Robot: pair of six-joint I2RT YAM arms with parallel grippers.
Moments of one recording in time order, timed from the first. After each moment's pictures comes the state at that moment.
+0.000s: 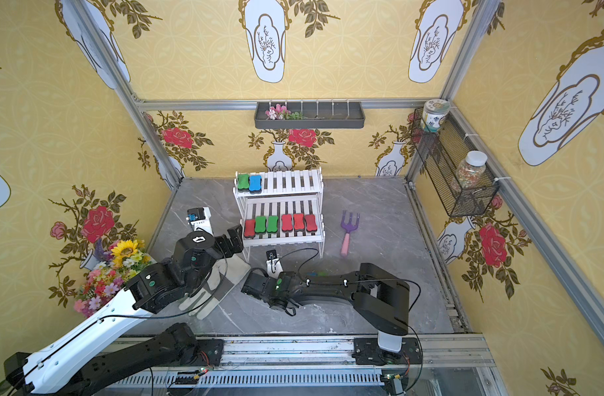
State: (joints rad) left arm -0.82 0.87 0.95 -0.60 -0.62 -0.62; right arm 1.25 1.80 1.17 -0.58 0.50 0.92
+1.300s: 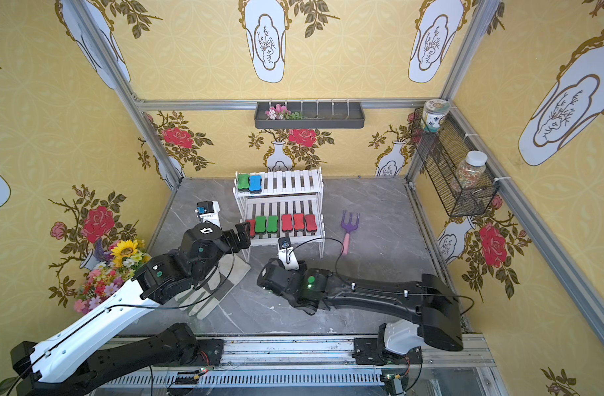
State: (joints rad) left arm -0.82 0.98 1.06 -0.62 -0.54 -0.63; right arm 1.24 1.38 1.08 -0.60 0.61 0.77
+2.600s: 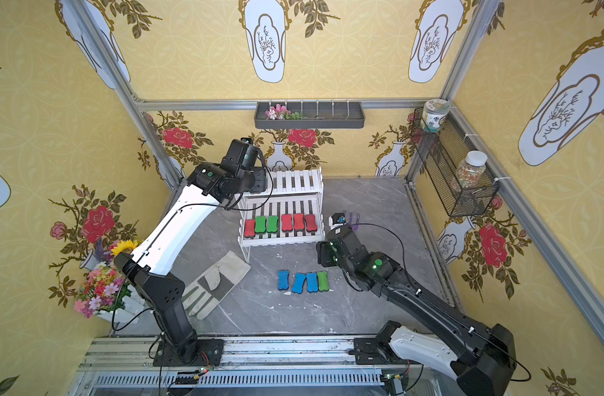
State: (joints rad) left arm -0.58 1.82 2.14 -1.11 -0.38 -0.35; right arm 0.72 1.03 0.88 -0.58 0.21 0.49
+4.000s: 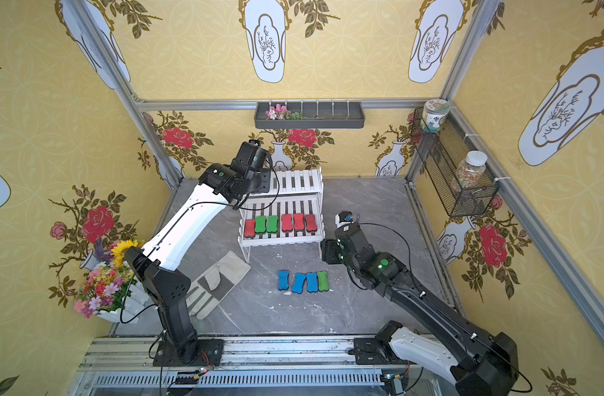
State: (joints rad) left arm -0.60 1.87 2.14 -1.07 -0.44 -0.32; right arm 0.64 1.00 0.86 -0.56 0.16 0.49
